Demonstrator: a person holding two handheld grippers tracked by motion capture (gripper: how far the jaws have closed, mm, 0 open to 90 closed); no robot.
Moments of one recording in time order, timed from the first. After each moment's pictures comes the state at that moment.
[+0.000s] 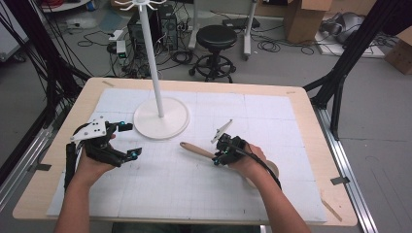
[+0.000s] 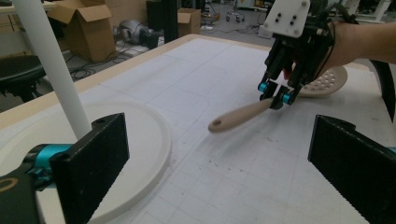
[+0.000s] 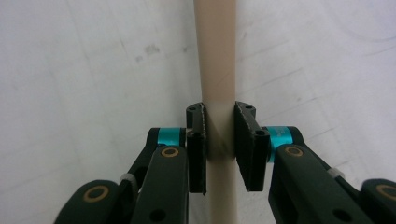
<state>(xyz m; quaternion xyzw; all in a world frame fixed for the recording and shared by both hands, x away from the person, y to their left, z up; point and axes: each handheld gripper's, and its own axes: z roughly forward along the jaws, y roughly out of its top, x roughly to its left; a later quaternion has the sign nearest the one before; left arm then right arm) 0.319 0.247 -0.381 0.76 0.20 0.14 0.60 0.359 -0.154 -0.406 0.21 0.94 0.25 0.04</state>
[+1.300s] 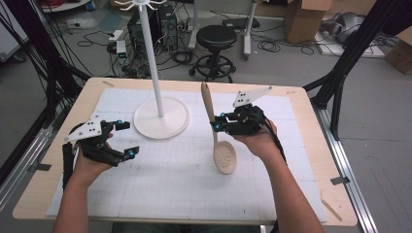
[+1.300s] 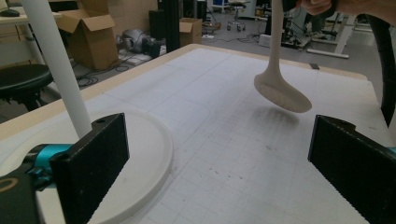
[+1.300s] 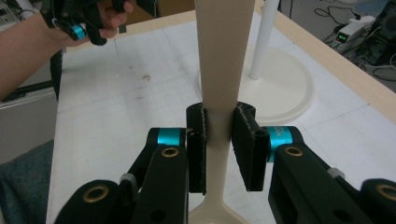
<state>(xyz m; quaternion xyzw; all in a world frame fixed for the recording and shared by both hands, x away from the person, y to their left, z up) 0.315 0.251 -0.376 0.75 0.20 0.15 0.61 0.360 -0.178 -0.290 0.18 0.86 0.48 0.07</state>
